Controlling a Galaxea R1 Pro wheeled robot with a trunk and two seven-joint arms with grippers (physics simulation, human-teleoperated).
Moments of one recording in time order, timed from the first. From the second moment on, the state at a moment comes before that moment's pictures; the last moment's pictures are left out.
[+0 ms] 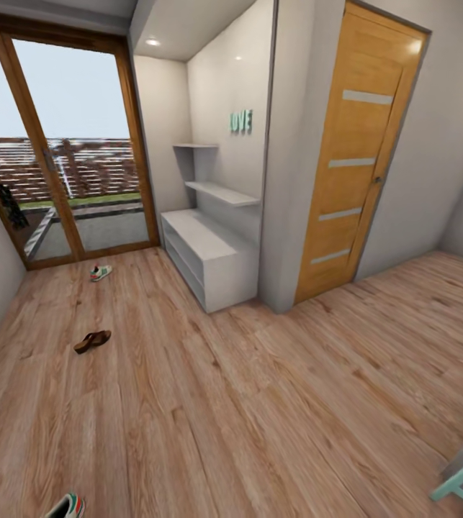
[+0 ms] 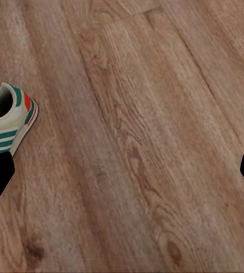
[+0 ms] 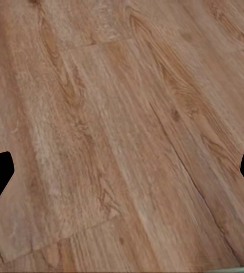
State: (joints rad) left arm -0.05 0.08 0.03 -0.40 0.12 -0.42 0.00; right arm -0.07 -0.08 -0.01 -0.44 0.12 -0.53 0.00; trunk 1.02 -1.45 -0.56
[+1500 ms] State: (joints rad) left arm -0.05 0.08 0.03 -0.40 0.12 -0.42 0.00; right arm -0.07 -0.08 0.00 -0.45 0.12 -0.53 0.00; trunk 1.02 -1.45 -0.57
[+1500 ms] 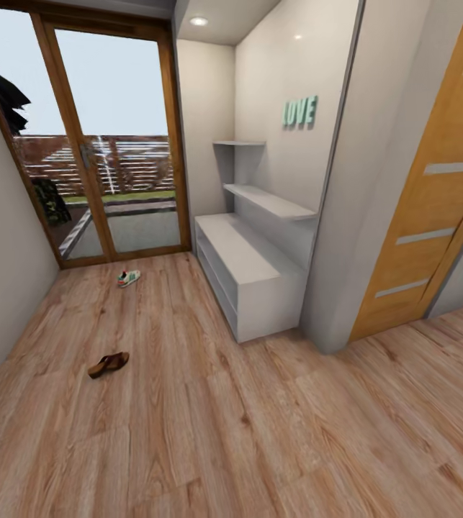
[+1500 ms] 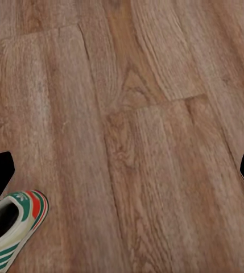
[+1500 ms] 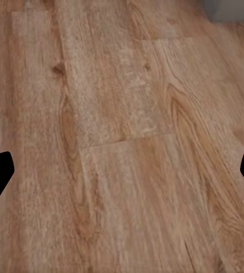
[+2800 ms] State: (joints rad) left arm -0.05 0.08 0.02 -0.40 0.11 -0.42 0.00; right arm -0.07 -0.08 -0.01 -0.44 0.11 -0.53 -0.01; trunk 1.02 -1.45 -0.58
